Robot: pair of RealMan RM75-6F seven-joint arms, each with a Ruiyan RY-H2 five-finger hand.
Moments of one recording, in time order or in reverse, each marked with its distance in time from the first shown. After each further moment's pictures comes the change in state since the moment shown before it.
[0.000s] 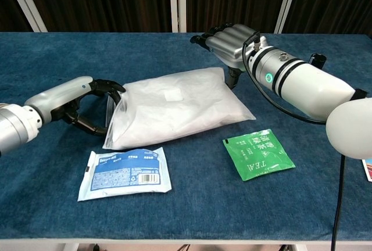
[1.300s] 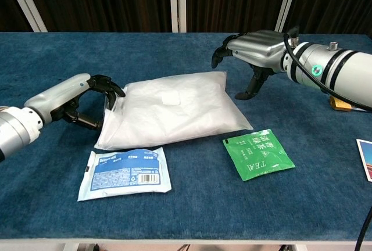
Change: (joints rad) left arm 0.012 -0.053 0.012 0.104 0.042 0.072 -0.063; right arm -0.094 0.285 -0.067 -0.370 -0.039 -0.071 0.154
